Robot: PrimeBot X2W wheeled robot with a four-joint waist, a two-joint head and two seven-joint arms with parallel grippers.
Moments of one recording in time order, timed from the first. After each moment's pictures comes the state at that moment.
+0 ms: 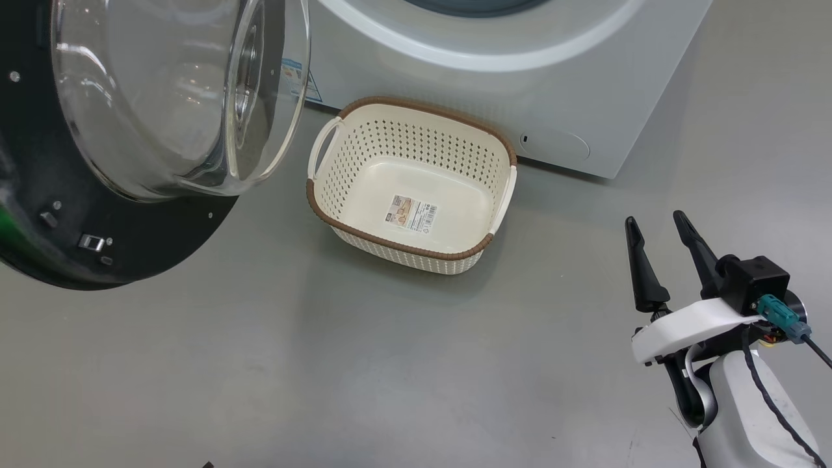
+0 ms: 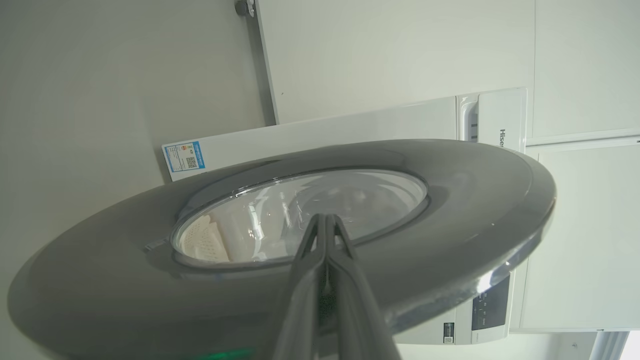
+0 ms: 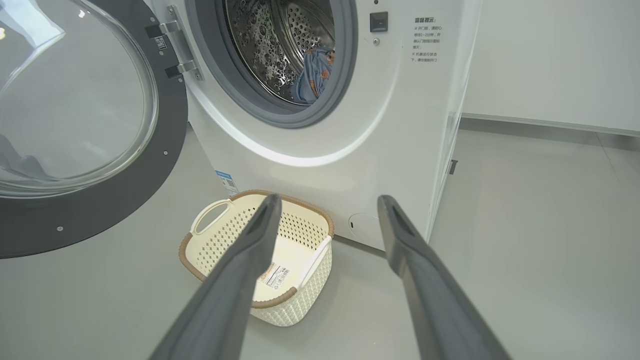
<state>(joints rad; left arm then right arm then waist) -0.30 0.39 0.36 0.39 -1.79 -0.06 0.58 -0.08 -0.10 0.14 0.30 0.23 0.12 -0.26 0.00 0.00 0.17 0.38</state>
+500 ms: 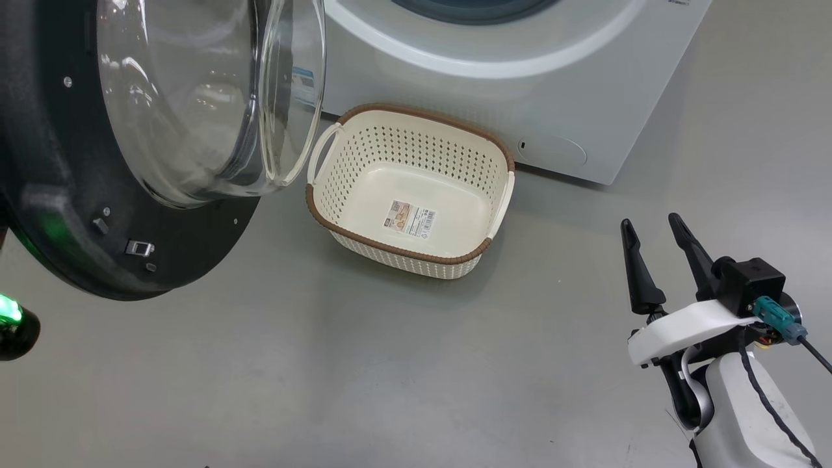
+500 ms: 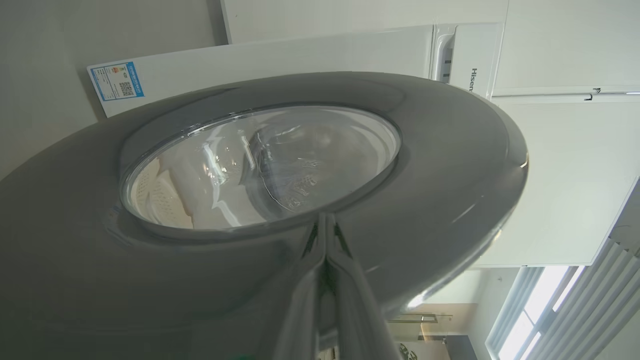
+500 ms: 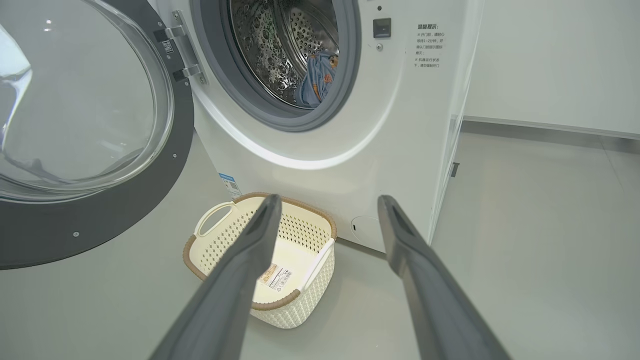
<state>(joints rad) -0.24 0.34 0.35 0.32 -1.92 -0.09 0.76 -0.08 -0.09 0.15 0.30 0.23 0.12 -0.26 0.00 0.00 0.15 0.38</state>
